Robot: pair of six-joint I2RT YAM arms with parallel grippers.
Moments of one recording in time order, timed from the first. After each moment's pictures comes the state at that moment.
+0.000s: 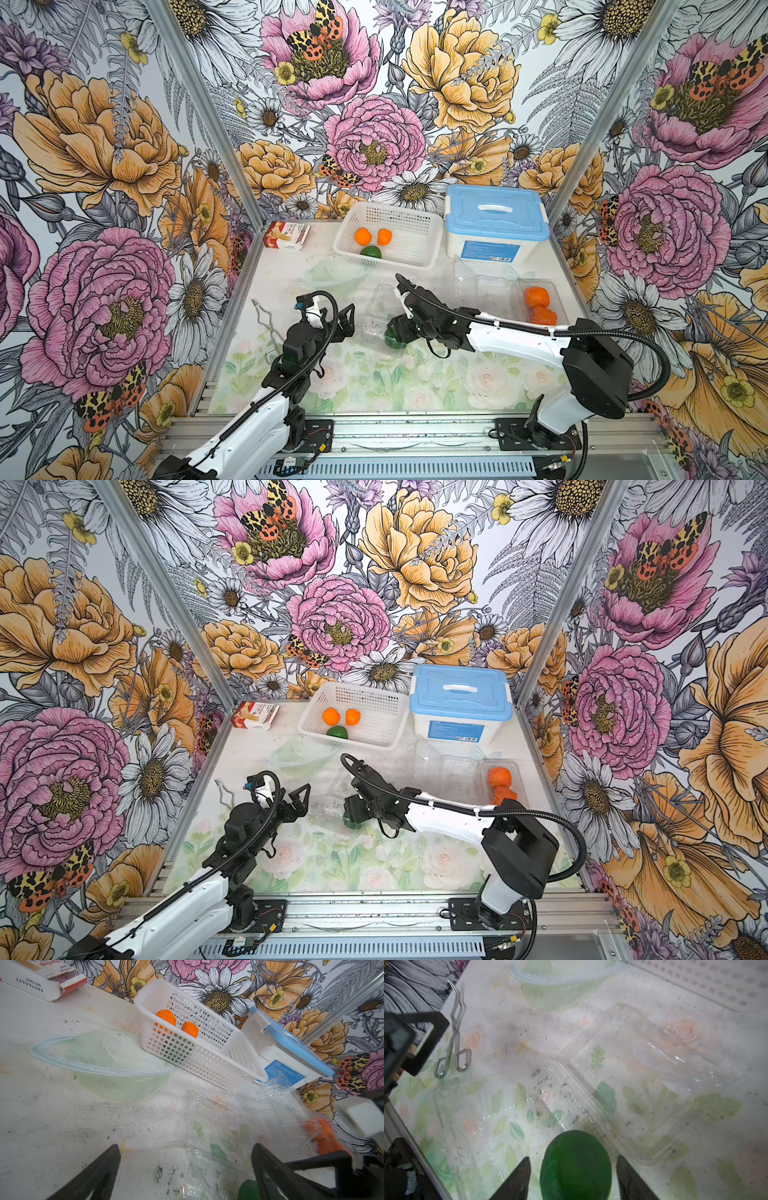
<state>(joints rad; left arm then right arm) -0.38 0.73 0.14 0.30 -0.04 -0.53 0.93 1.60 0.99 -0.25 0.01 0.49</state>
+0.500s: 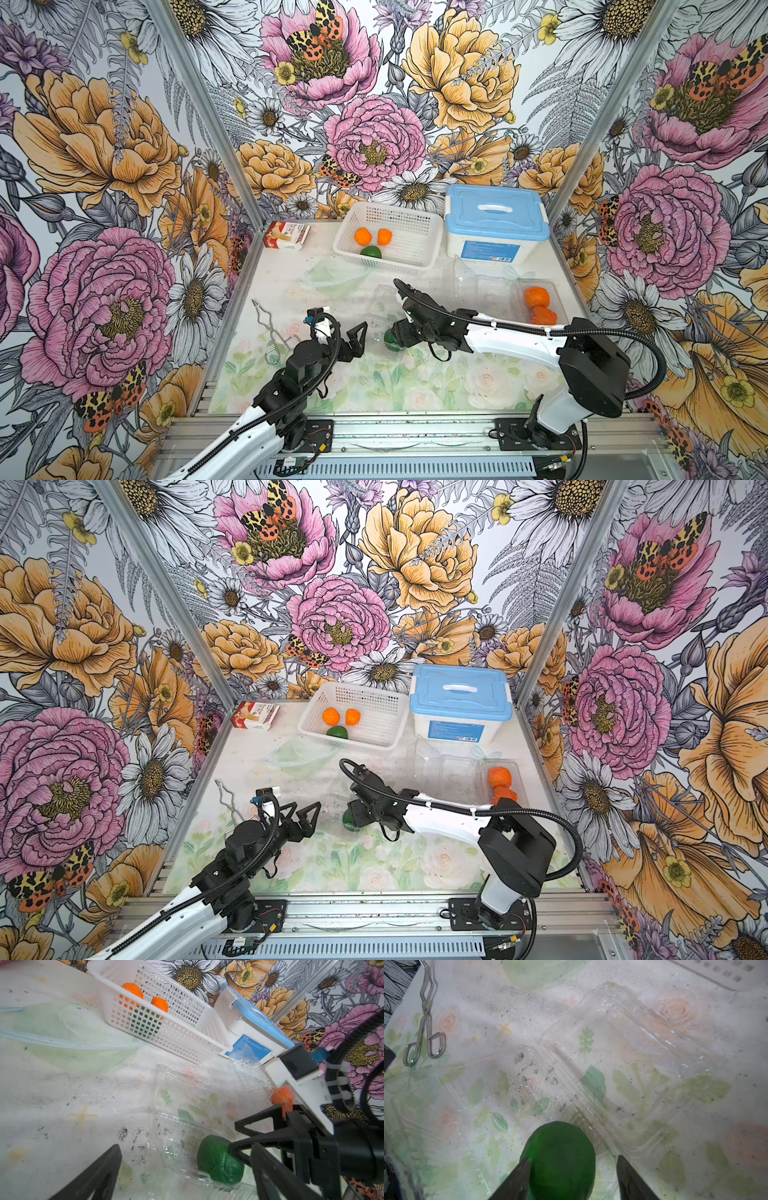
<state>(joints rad) -0.66 0.42 0.14 -0.06 -0.19 -0.62 0.94 1.61 0.98 -0.29 0.05 0.48</state>
